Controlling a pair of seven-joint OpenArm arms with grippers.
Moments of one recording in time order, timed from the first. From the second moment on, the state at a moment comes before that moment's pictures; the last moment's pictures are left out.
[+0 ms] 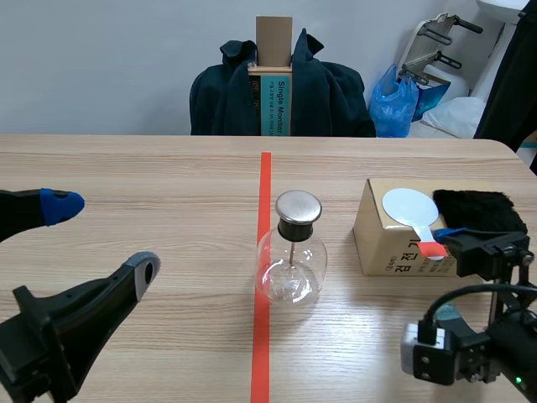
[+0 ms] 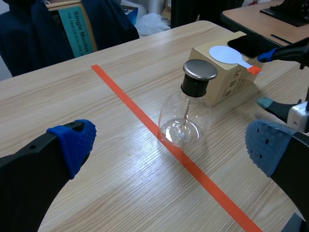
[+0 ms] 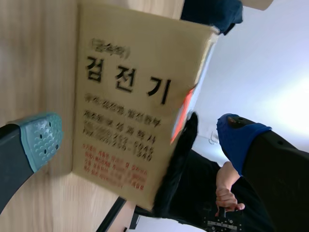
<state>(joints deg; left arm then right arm) 47.2 -32.1 -6.2 120.2 -21.4 -26.4 -9.2 -22.6 24.0 -6.4 77.4 -78.1 -19.7 10.7</state>
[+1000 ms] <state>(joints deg) 47.0 -32.1 -6.2 120.2 -21.4 -26.4 -9.2 -18.5 21.3 -6.5 77.1 -73.6 -19.7 11.4</state>
